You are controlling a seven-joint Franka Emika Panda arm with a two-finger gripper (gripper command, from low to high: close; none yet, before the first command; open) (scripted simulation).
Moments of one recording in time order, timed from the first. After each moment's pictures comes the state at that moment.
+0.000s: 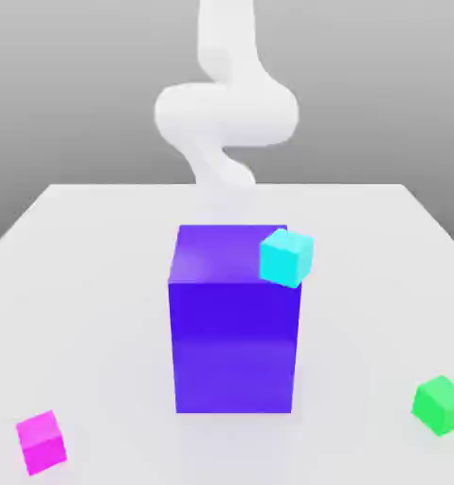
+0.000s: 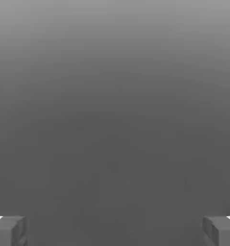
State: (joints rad) arm -0.03 -0.71 0.00 -2.31 0.00 2.33 0.85
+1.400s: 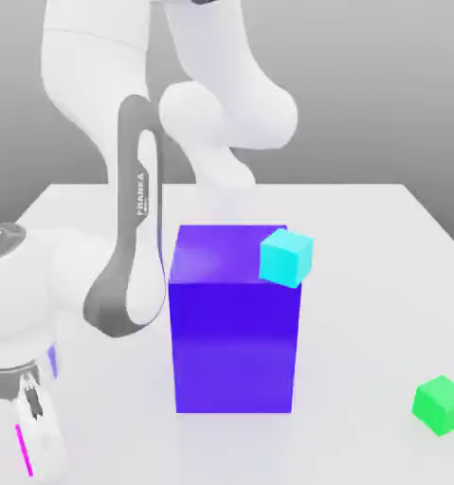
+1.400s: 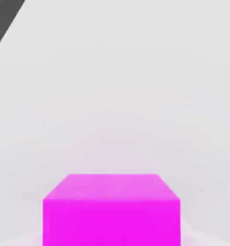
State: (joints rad) arm -0.36 0.43 -0.11 -2.35 0.12 2.77 1.24
